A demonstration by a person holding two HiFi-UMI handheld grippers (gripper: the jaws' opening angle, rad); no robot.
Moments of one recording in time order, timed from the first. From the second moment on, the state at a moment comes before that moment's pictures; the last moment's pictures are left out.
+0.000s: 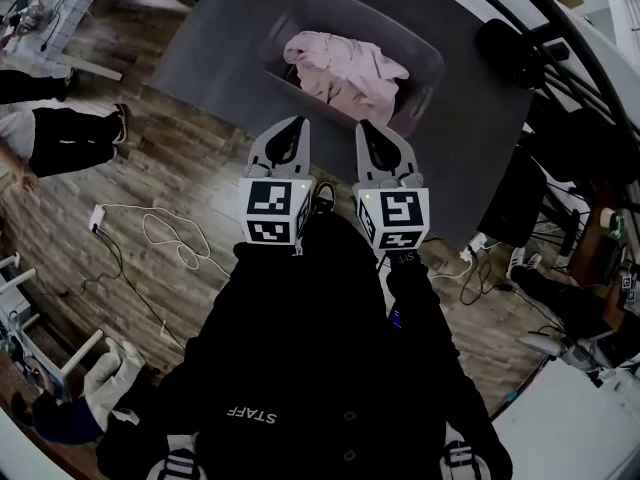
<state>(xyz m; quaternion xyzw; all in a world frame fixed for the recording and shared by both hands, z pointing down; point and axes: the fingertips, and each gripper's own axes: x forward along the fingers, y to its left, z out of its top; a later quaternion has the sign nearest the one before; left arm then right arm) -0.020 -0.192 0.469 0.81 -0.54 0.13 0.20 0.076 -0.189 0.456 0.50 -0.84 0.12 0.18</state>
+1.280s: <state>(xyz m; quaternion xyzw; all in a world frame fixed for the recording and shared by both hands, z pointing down) -0.020 -0.338 0.551 0.78 -0.50 0.21 0.32 0.074 -0.362 0.621 0.37 -0.83 0.21 0.37</state>
